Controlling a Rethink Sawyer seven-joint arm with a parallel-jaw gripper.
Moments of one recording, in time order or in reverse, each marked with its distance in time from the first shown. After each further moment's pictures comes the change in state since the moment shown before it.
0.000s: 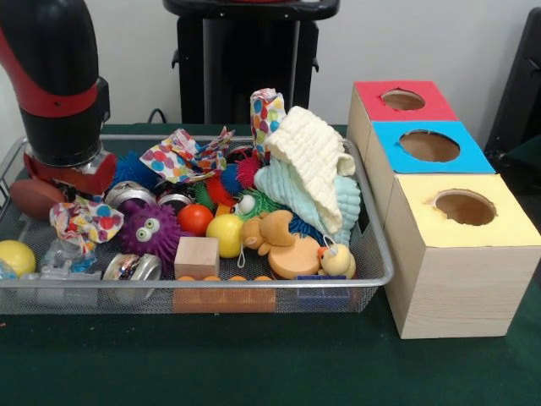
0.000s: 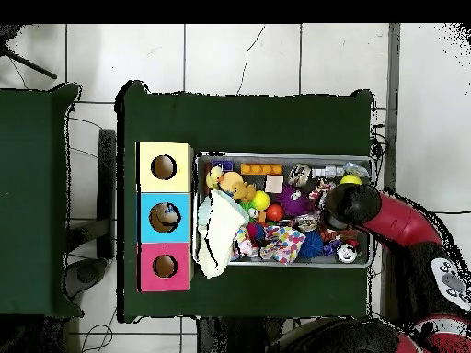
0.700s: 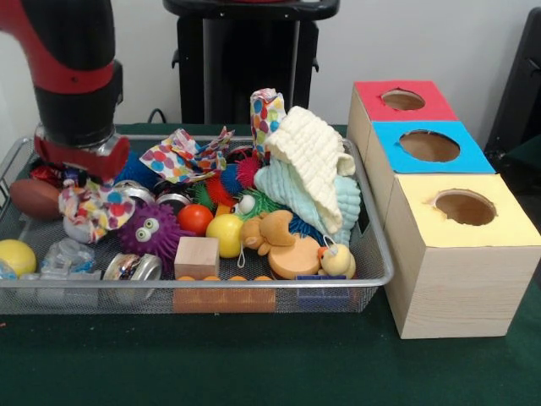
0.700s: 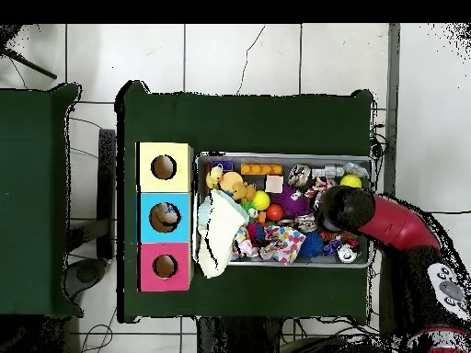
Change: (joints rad) arm 0.042 -0.093 -0.010 0.090 -0.001 -0.028 0.000
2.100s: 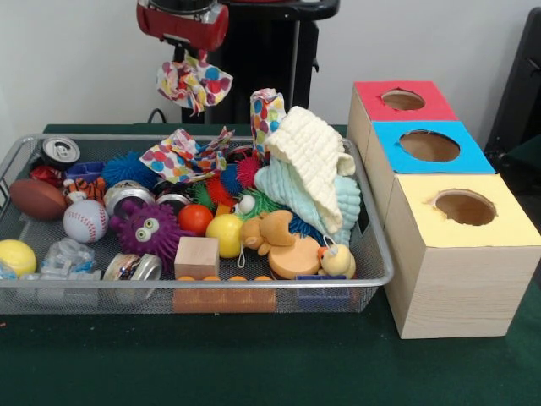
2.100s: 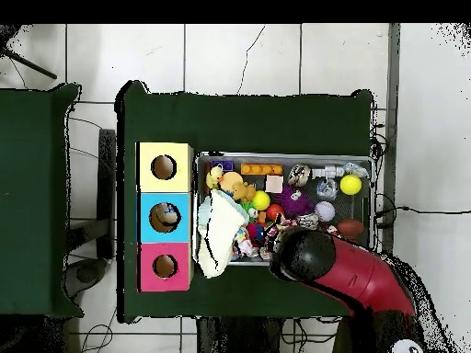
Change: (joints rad) arm 0.202 -0.335 -0.140 0.377 0.149 0.066 0.000
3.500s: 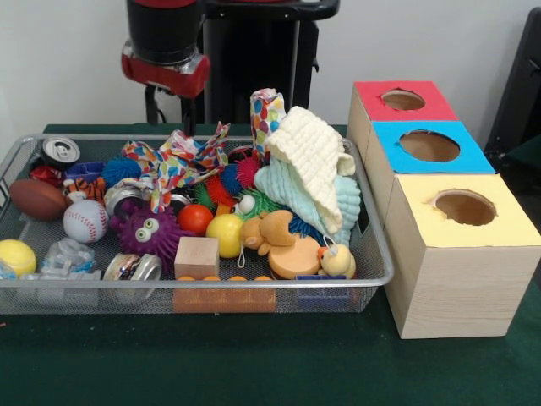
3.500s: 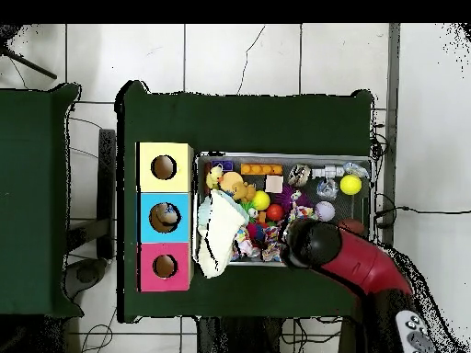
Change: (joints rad) arm -0.045 0.153 -0.002 -0.079 0.025 -0.087 0.000
